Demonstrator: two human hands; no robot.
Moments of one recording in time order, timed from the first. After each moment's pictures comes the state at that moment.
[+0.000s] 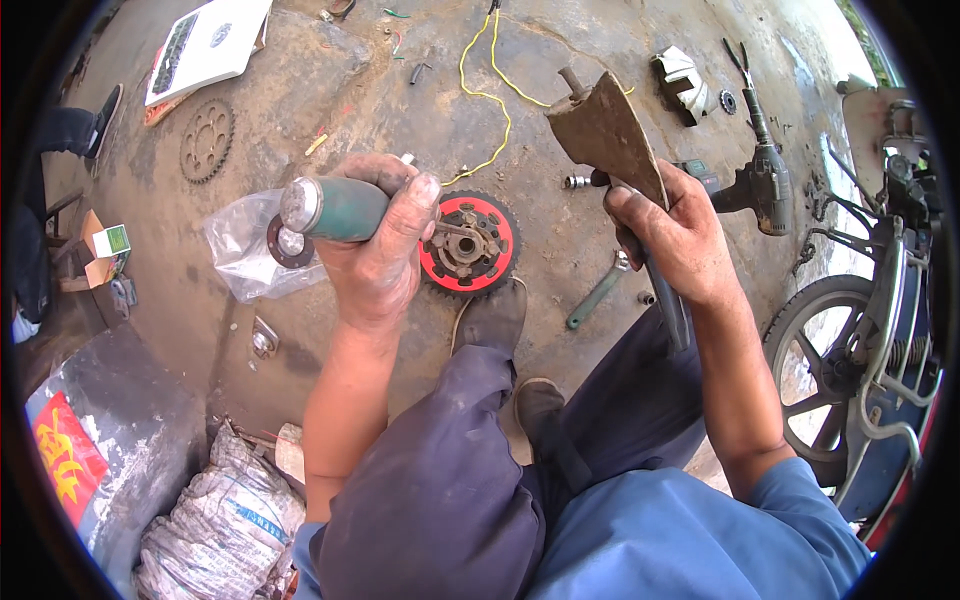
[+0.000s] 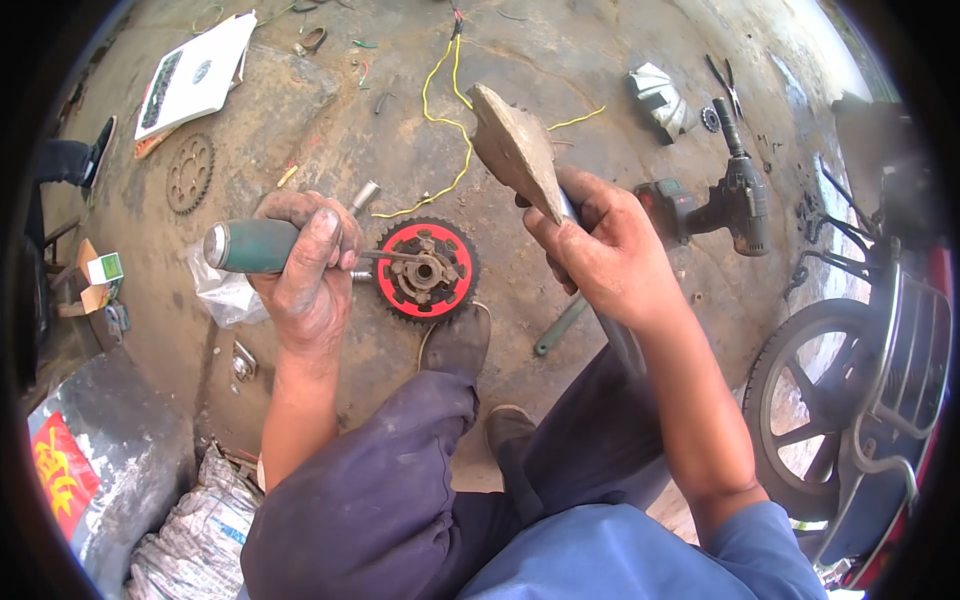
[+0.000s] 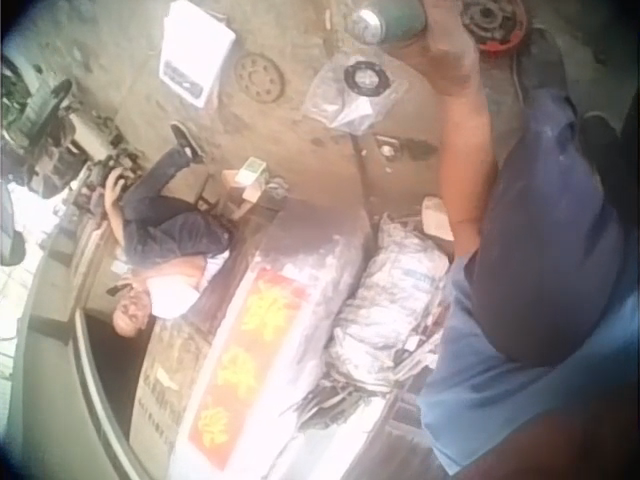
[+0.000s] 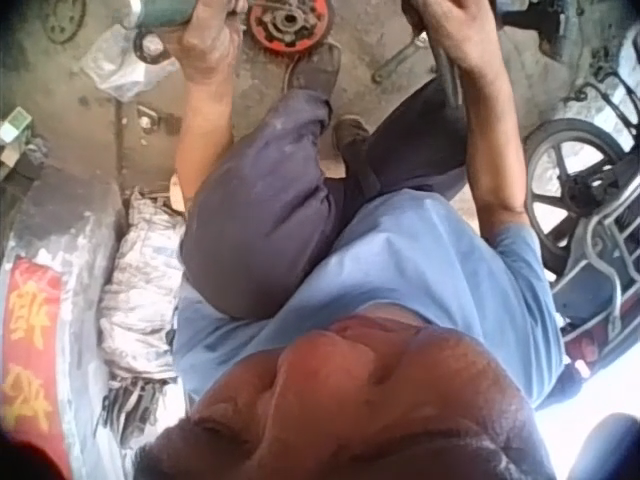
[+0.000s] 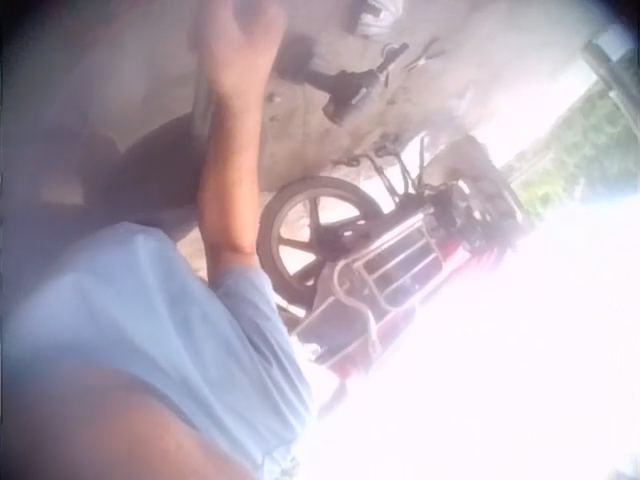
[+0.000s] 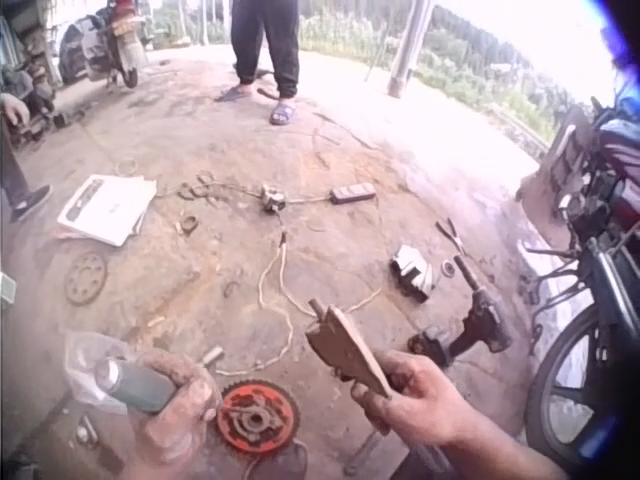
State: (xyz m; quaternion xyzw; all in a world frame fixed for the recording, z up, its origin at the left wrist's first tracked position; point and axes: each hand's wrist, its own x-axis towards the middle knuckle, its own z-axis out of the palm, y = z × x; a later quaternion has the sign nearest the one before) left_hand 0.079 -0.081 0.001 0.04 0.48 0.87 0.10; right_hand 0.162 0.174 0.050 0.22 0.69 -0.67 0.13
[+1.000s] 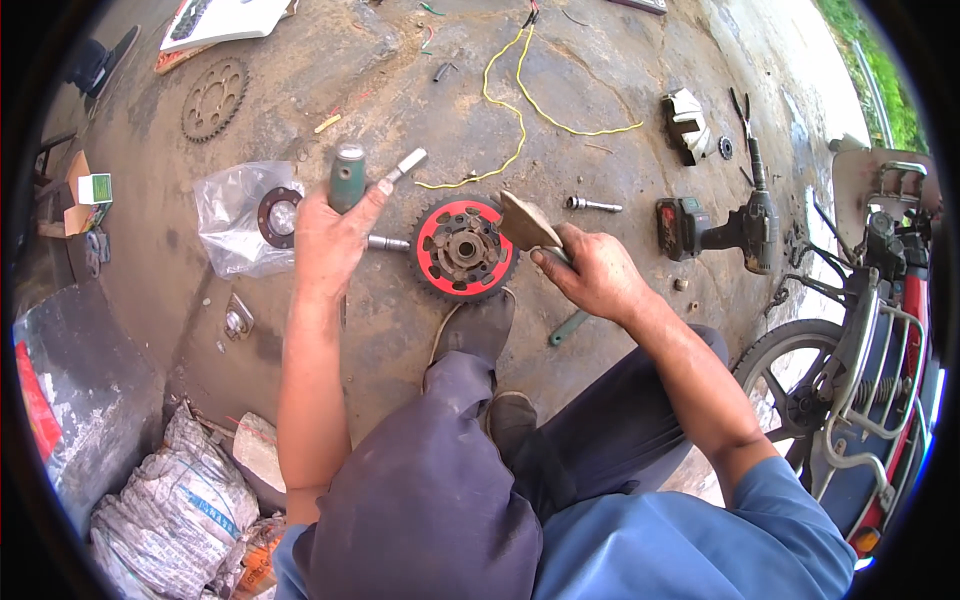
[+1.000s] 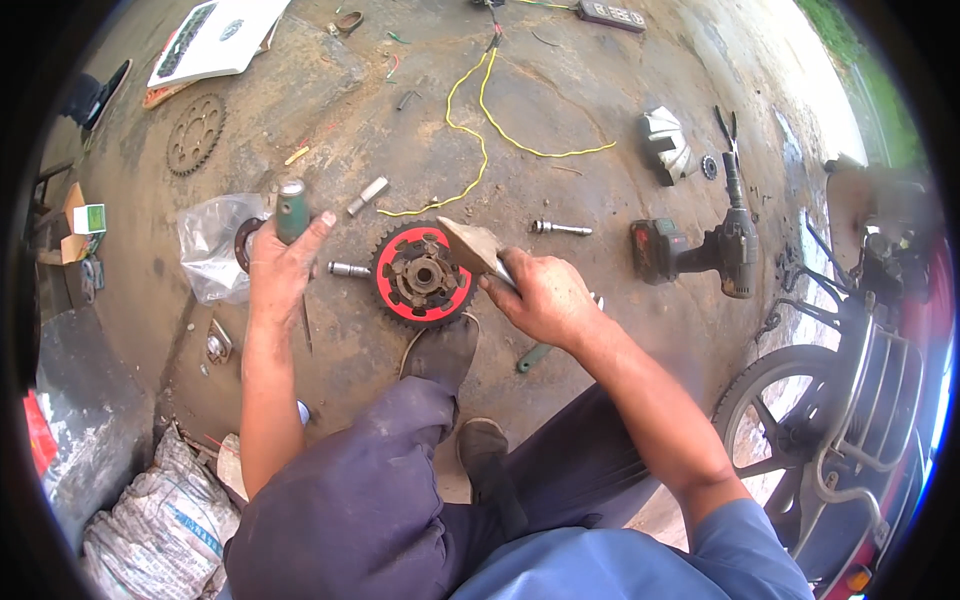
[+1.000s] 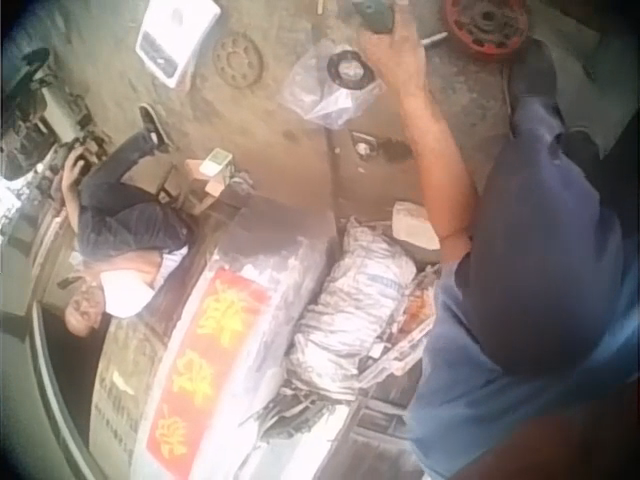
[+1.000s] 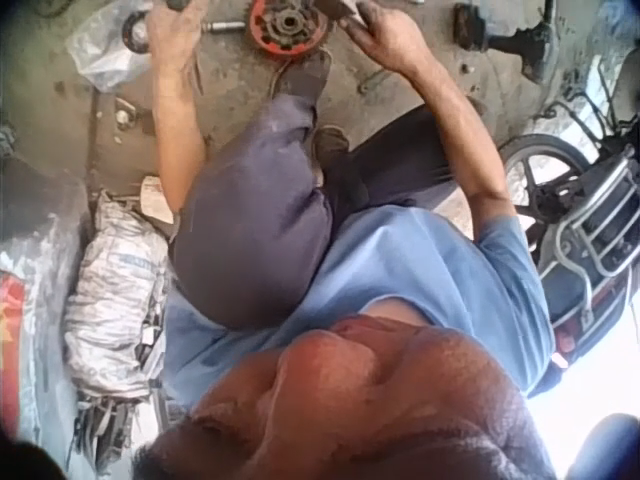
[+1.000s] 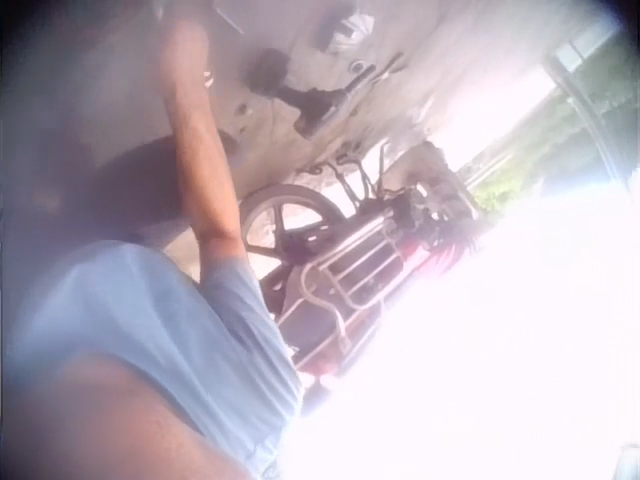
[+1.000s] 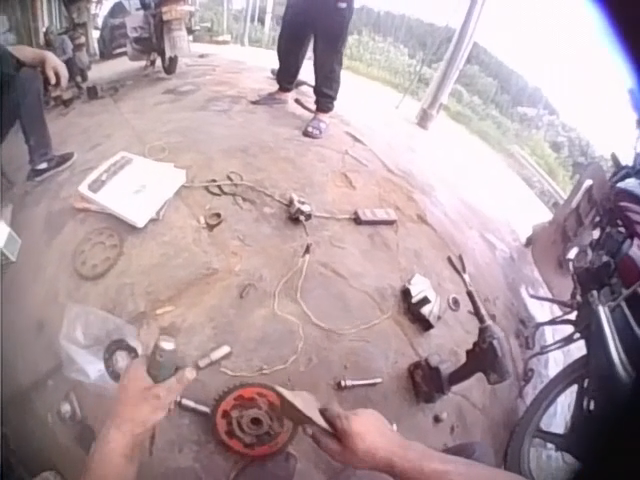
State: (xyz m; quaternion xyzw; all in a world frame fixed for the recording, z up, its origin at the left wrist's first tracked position) left_hand 0.062 -0.164 -0.050 -0.12 0.77 0.59 0.19; right_hand 0.164 0.140 -0.025 -0.02 0.94 -0.25 0.25
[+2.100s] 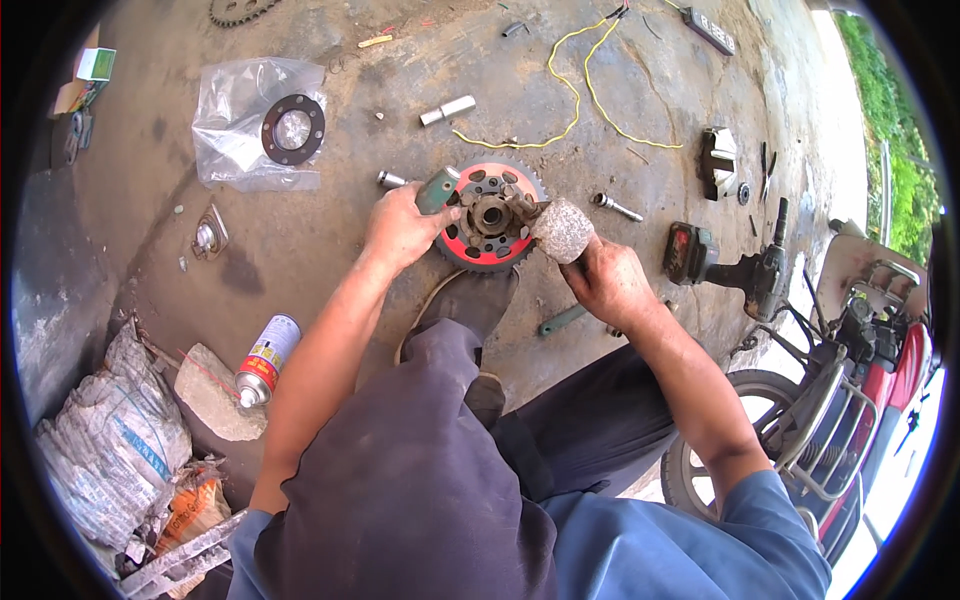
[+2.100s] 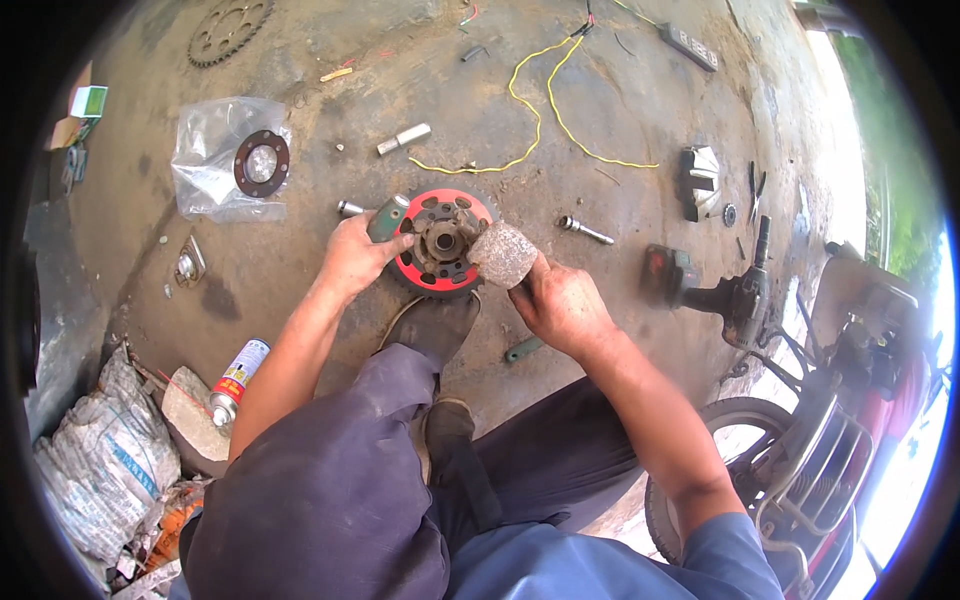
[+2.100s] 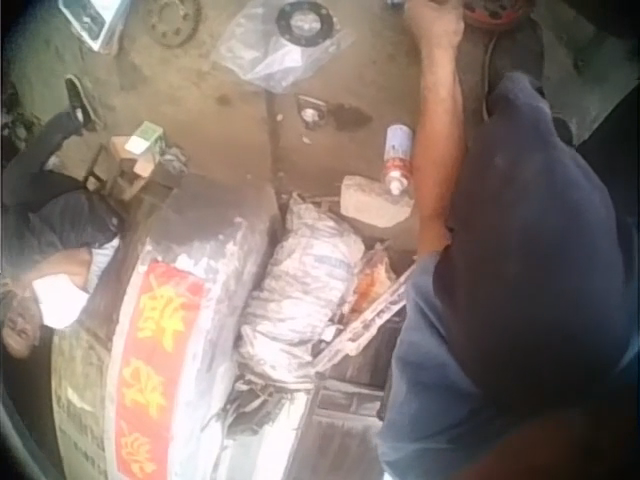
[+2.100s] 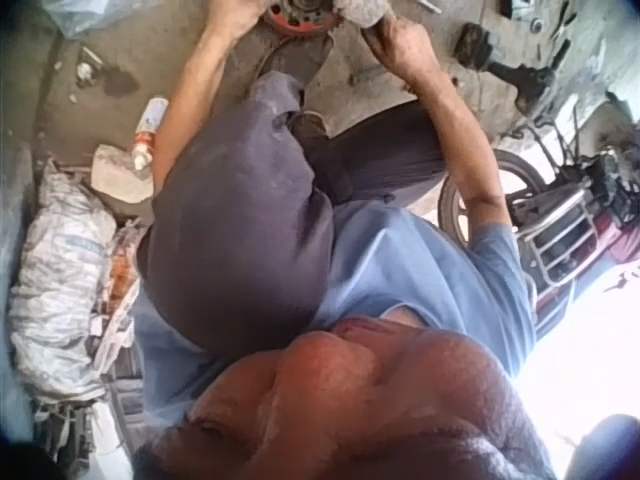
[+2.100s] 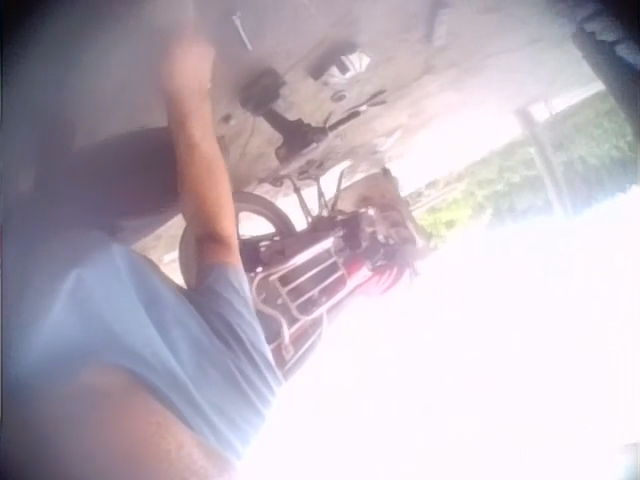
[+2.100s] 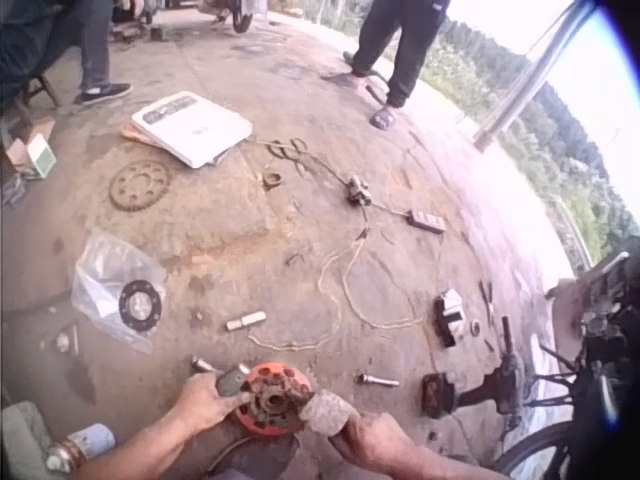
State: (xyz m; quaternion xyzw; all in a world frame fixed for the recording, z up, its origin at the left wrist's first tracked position) left_hand 0.137 -0.155 -0.178 -0.09 0.81 0.52 0.27; right_hand 0.175 0.140 -0.069 -0.13 0.93 -0.21 0.26
